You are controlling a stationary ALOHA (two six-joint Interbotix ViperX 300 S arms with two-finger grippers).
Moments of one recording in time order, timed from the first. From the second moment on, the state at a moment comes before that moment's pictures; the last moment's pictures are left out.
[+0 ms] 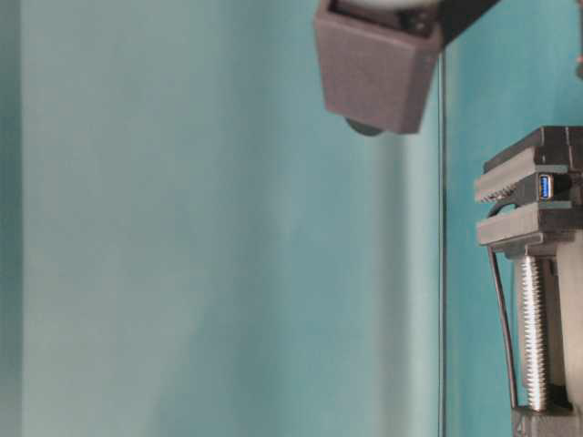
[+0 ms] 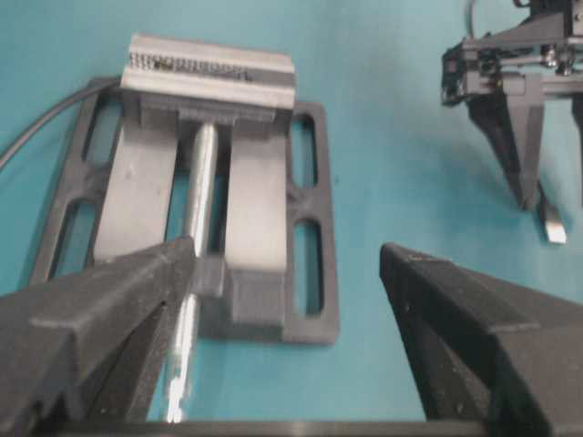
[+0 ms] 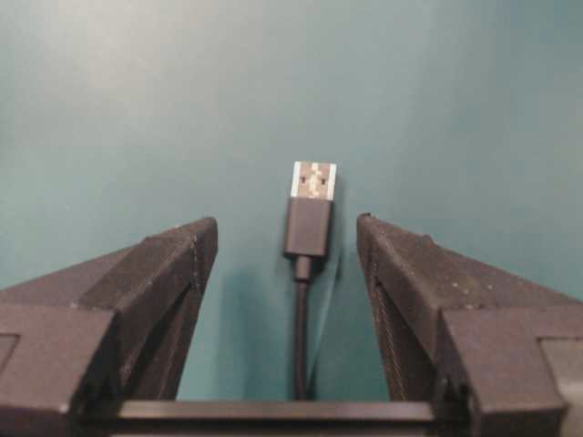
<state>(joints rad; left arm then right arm) 0.04 -0.84 1.36 -0.08 -0.16 -0.11 0.38 0.37 0.66 0.11 -0.57 0.11</state>
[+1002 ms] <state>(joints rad) 0.04 -1.08 1.46 -0.08 0.02 -0.15 0.41 0.41 0.68 0.16 -0.56 0.11</state>
